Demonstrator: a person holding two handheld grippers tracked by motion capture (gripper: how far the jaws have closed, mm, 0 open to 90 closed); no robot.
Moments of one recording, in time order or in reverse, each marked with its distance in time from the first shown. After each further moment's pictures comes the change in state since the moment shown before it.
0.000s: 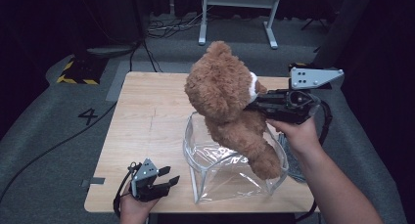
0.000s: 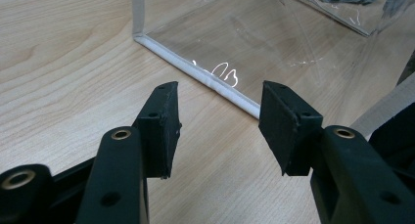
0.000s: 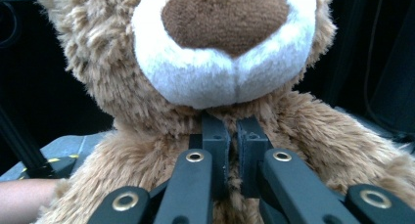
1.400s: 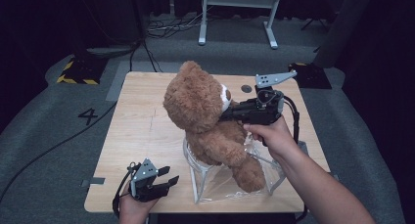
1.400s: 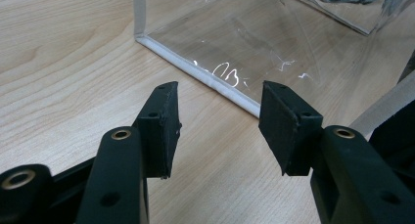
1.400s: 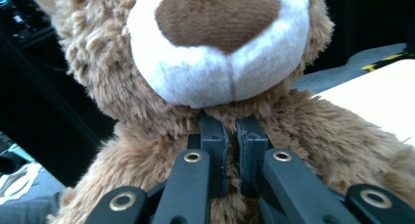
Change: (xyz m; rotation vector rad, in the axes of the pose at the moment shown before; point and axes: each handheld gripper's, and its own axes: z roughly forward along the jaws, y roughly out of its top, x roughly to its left) left arm 0.001 -0.001 -0.002 0.000 0.005 0.005; right arm -0.019 -0.030 0.055 0.082 0.195 0.279
